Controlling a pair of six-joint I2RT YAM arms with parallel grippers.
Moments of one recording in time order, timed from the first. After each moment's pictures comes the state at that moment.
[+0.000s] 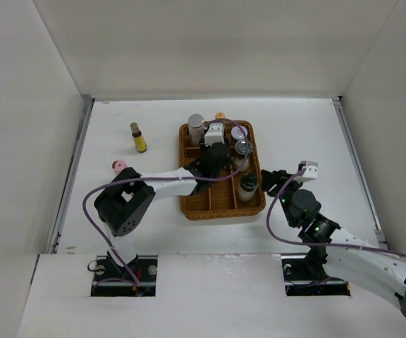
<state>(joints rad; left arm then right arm) -0.85 1.81 1.07 0.33 -0.61 -0.49 0.78 0.72 0.29 0.37 0.63 0.49</state>
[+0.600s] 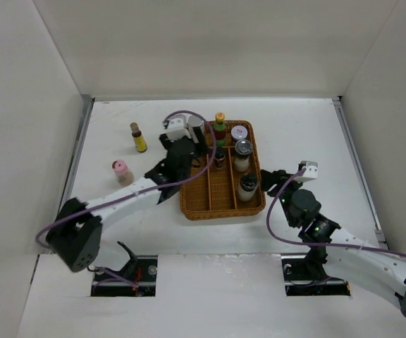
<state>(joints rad) -0.78 1.47 0.90 0.33 -0.63 -0.48 0.78 0.72 0.29 0.37 0.63 0.49</state>
